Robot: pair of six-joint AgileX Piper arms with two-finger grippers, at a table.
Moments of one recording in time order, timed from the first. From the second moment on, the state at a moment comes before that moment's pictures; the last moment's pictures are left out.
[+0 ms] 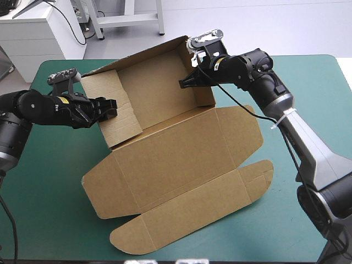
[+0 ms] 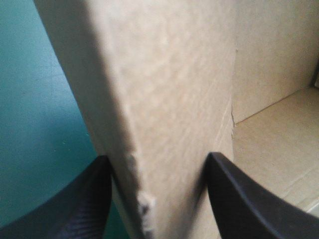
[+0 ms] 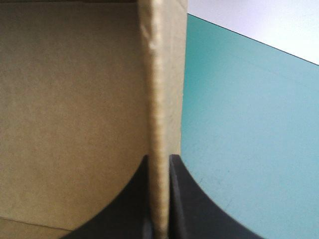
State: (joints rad) left arm -0.13 1.33 -1.40 -0.37 1.06 -0.11; right arm 0.48 1.81 -1.97 0.12 0.88 -0.07
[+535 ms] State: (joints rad) left arm -0.21 1.41 -1.40 -0.16 1.03 -0.32; right arm 0.48 1.81 -1.97 0.13 0.95 -0.06
